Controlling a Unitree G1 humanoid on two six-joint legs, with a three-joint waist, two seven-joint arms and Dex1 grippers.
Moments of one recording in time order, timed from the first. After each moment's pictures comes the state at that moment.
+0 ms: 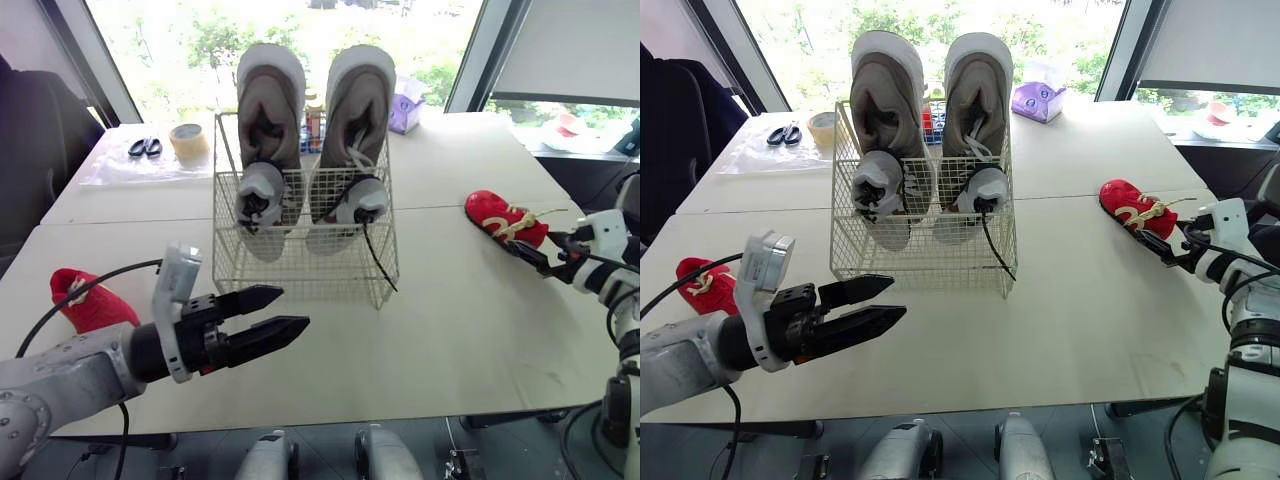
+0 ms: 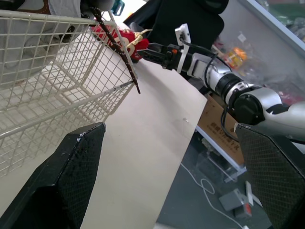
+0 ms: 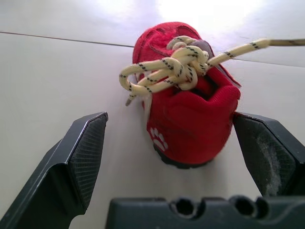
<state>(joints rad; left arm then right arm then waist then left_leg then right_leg) 0.04 0.94 0.31 -0.77 -1.73 0.80 -0.25 -0.70 -0.85 -0.28 1.08 0.24 0.01 0.87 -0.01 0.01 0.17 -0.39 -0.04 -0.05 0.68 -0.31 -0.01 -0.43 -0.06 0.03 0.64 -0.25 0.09</state>
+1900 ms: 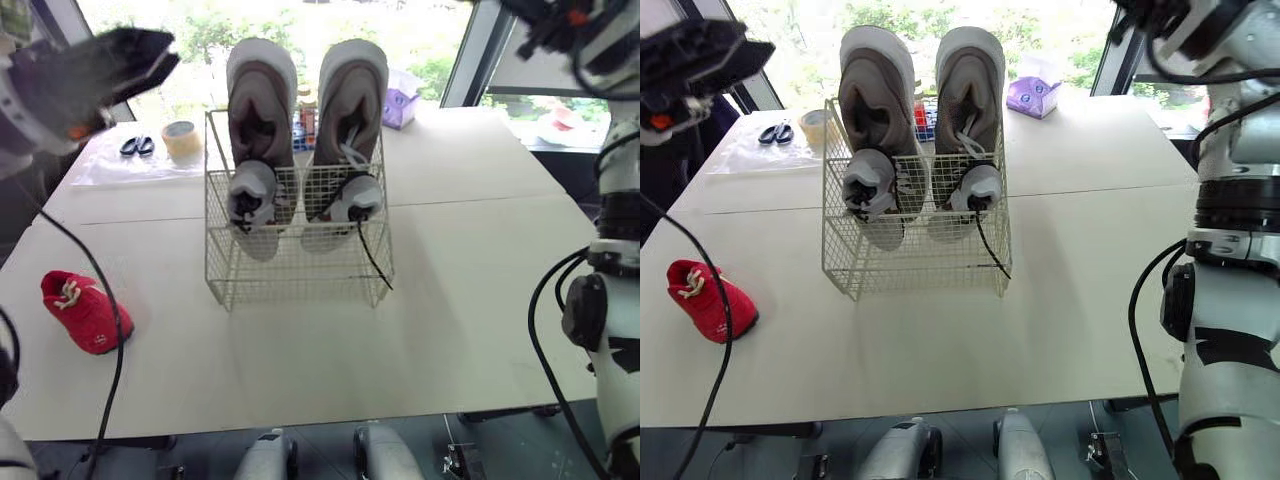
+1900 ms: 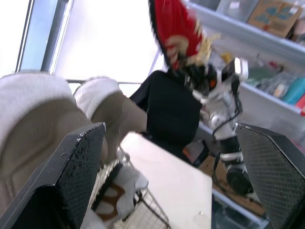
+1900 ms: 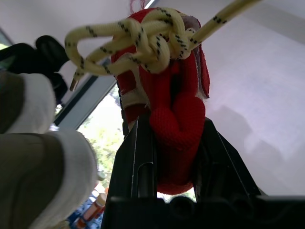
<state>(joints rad) -1.09 1.07 0.21 0.31 -1.53 1.11 -0.72 -1.25 -0.73 -0.07 0.36 0.29 -0.08 0.96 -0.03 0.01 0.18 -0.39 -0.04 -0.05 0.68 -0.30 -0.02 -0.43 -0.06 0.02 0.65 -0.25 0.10</state>
